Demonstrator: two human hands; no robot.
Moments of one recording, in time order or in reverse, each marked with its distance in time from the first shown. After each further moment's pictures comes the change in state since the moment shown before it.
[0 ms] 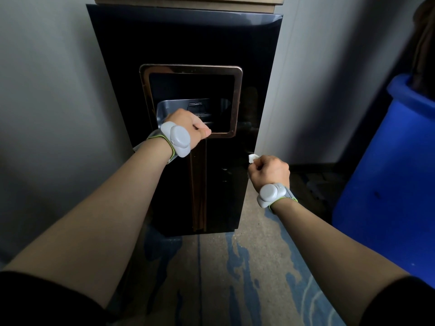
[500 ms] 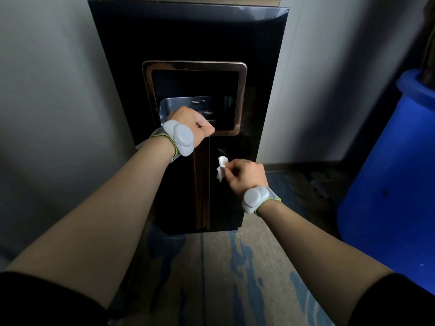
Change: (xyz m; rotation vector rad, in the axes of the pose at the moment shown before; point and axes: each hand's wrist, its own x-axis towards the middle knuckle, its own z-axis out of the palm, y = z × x) left_hand -0.003 0.001 0.000 -0.003 0.004 0.019; right_hand -0.021 -0.032 0.028 0.121 -0.172 -0.282
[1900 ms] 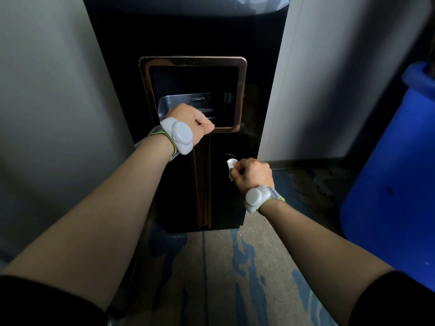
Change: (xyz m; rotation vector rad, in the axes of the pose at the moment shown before) left_hand 0.004 -0.003 0.002 -0.009 0.013 0.008; right_hand 0.002 0.014 0.002 -0.121 -0.015 0.112
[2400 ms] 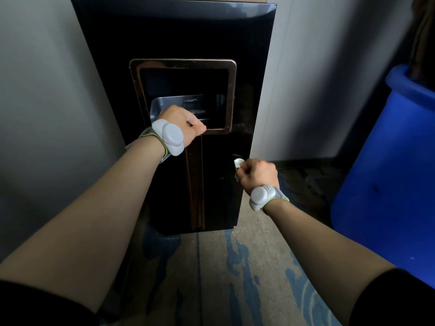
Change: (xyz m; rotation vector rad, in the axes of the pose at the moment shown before) left_hand 0.003 -0.006 0.002 0.002 0.002 0.018; right_hand 0.002 0.023 -0.016 -0.048 0.034 0.101
